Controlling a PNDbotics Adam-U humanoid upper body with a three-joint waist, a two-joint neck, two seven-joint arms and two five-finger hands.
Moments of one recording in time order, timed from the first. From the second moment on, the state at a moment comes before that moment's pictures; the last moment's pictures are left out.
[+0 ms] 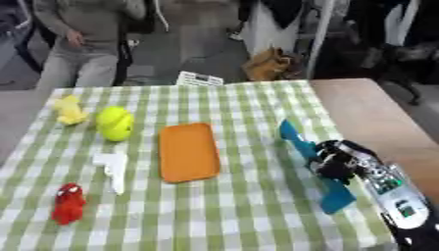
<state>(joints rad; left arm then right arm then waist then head) -0.24 0.30 0.12 -1.90 -0.06 -0.10 0.14 -0.31 -0.47 0.16 -1.32 0.24 0.29 0.37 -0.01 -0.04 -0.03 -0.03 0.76</state>
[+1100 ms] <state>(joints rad) -0.24 0.30 0.11 -1.89 -0.06 -0.10 0.13 -0.49 -0.44 0.20 -1.30 0.26 0.28 0.39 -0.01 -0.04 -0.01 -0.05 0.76</state>
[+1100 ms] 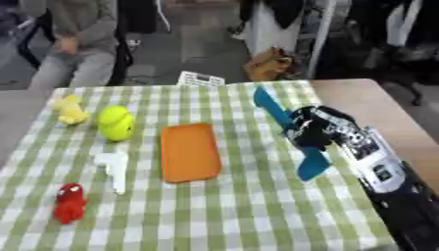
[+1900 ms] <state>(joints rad) -0.24 0.30 0.11 -1.88 -0.05 -0.10 0.12 -0.61 -0.37 0.23 -1.18 0.35 0.24 0.41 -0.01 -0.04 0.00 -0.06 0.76</state>
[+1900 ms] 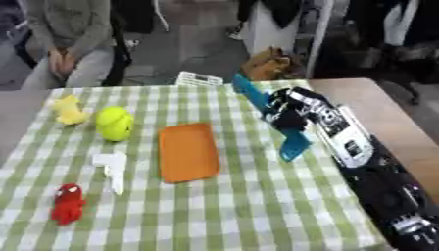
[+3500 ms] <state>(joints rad) -0.25 0.29 0.09 -1.88 -0.04 -0.11 0.10 -0.75 -0.24 0.25 -1.01 0.51 0.17 0.39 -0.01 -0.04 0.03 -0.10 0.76</state>
